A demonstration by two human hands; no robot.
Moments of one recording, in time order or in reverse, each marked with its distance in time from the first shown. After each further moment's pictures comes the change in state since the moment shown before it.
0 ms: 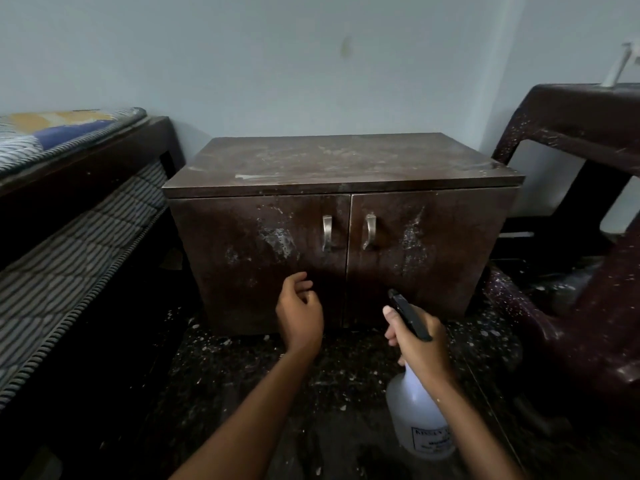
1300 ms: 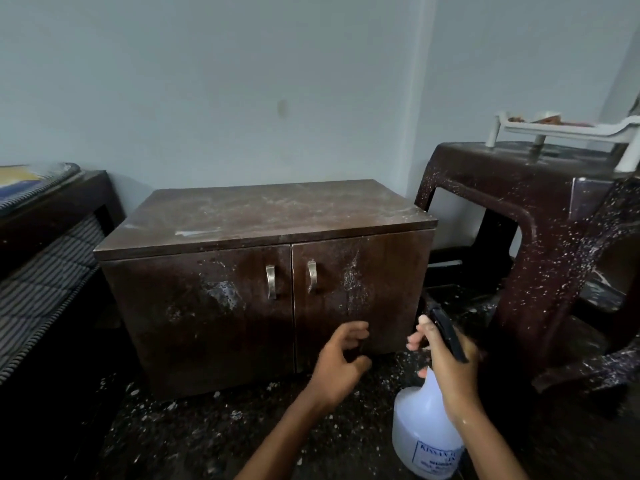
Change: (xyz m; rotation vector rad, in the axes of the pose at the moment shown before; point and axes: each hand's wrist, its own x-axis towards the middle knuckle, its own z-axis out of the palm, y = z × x) left_hand -0.059 0.046 0.060 -0.039 -0.835 0.169; right_hand 0.007 -0.036 -0.102 0.205 0.400 0.041
